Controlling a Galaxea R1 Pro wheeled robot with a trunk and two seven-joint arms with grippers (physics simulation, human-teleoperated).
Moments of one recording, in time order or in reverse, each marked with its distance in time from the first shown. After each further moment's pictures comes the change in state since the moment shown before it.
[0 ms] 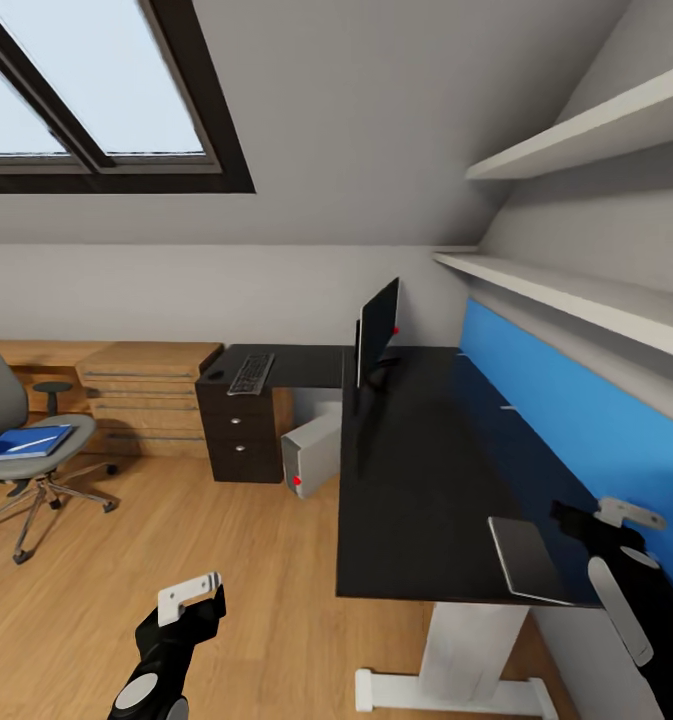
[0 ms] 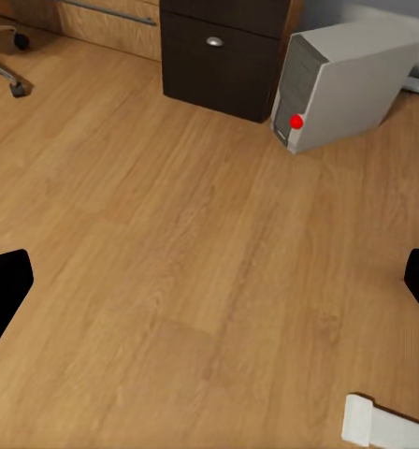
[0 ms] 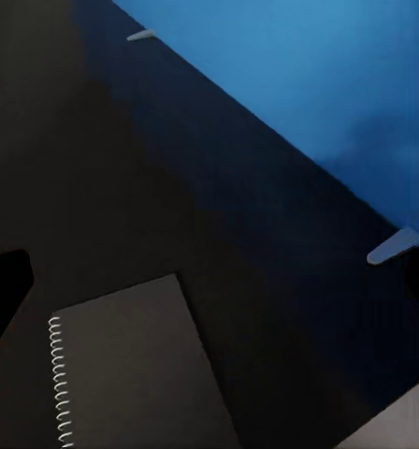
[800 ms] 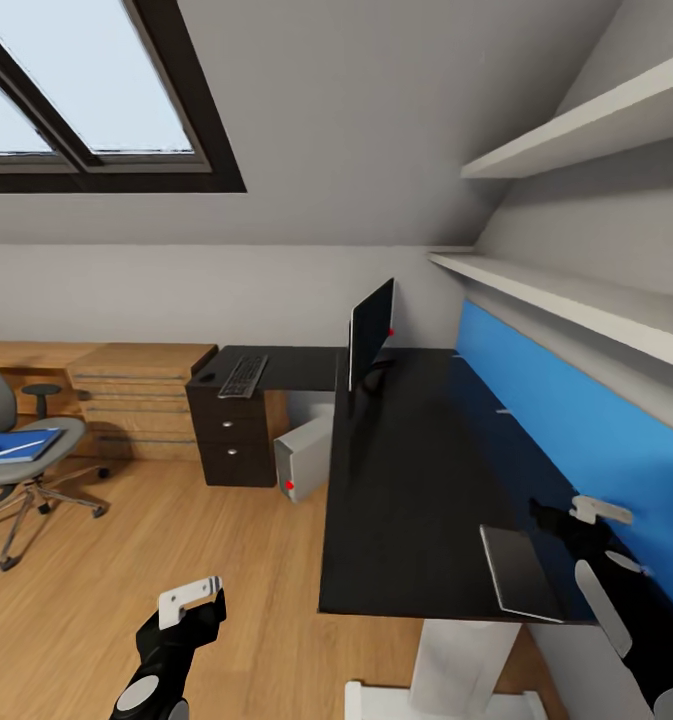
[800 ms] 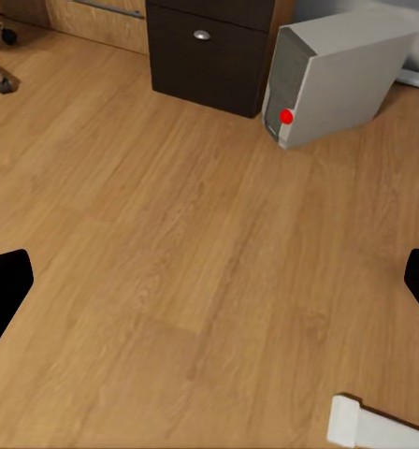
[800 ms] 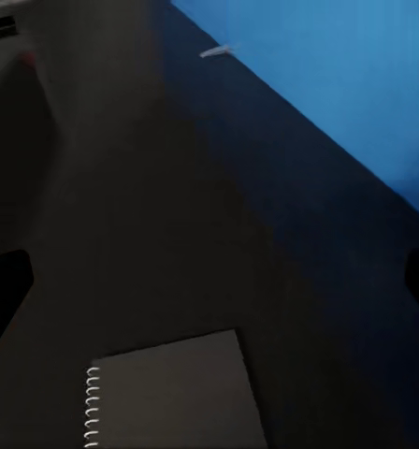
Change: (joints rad) left arm 0.000 0.001 0.000 0.017 -0.002 0.000 -0.002; right arm -0.065 0.002 0.048 0.198 0.027 -0.170 0.202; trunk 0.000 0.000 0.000
